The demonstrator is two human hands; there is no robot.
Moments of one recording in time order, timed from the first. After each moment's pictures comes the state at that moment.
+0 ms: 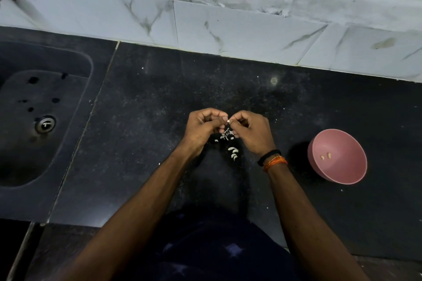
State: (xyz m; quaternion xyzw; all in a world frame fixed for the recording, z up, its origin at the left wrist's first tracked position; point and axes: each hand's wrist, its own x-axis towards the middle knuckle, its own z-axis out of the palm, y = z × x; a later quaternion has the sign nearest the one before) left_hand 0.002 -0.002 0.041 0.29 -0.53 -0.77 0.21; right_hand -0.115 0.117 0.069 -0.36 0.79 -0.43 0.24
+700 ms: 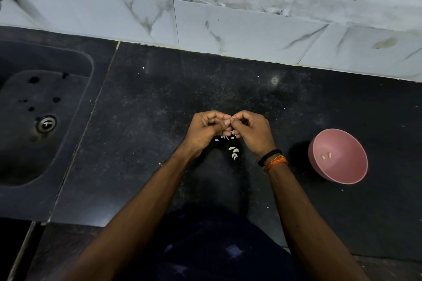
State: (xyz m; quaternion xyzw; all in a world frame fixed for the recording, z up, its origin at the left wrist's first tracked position) left_hand 0.006 0.001 0.039 0.25 -0.56 -0.77 0.17; right_hand -0.115 0.117 0.068 -0.32 0.78 -0.46 0.29
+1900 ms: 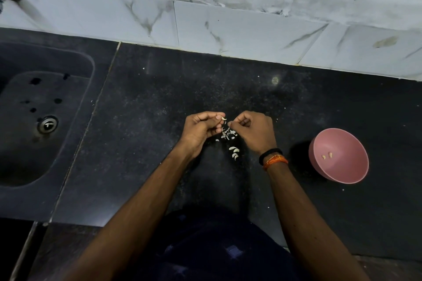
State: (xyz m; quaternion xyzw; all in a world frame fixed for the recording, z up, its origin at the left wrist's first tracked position) left_hand 0.009 -0.003 0.037 0.34 -0.44 -0.81 0.19; right_hand -0.120 0.116 0.062 -0.35 0.84 -0.37 0.19
